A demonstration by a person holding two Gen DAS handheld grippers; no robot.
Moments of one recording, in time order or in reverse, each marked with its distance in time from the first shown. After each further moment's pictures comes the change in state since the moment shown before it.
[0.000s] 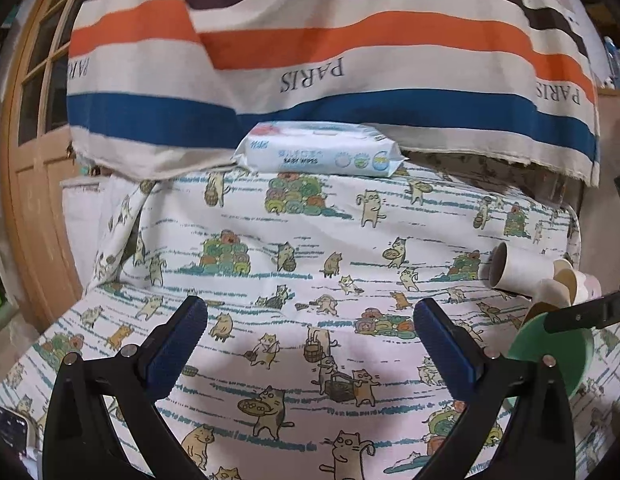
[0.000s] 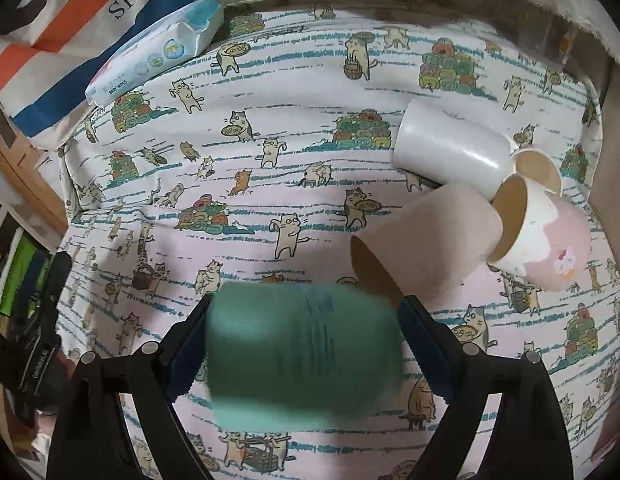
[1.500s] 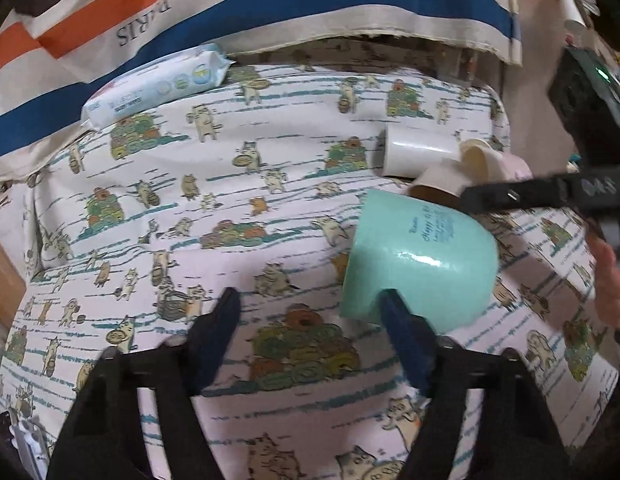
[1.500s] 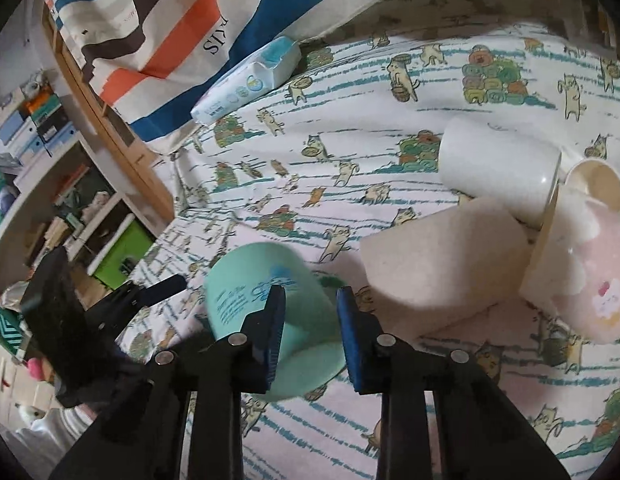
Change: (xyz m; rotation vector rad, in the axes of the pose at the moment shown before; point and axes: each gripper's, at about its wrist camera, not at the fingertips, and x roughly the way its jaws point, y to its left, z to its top) left arm 0.000 -0.127 -0.026 0.211 0.337 -0.179; right arm -0.008 -0.084 -0.021 -0.102 -0.108 0.516
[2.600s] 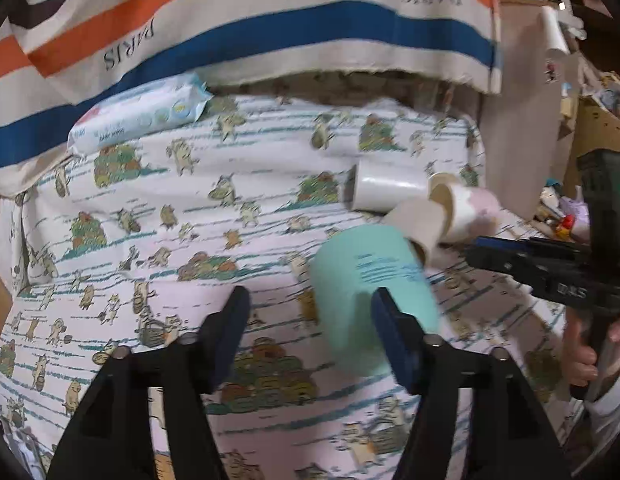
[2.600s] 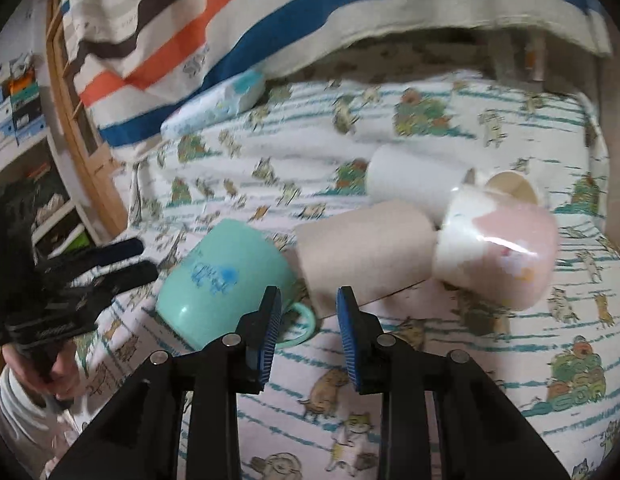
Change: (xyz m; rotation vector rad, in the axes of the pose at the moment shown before) left arm -0.023 -0.020 0.021 -0.004 -0.086 -0.099; right arm -0.046 -0.011 -0.044 -0.063 -0.222 -0.270
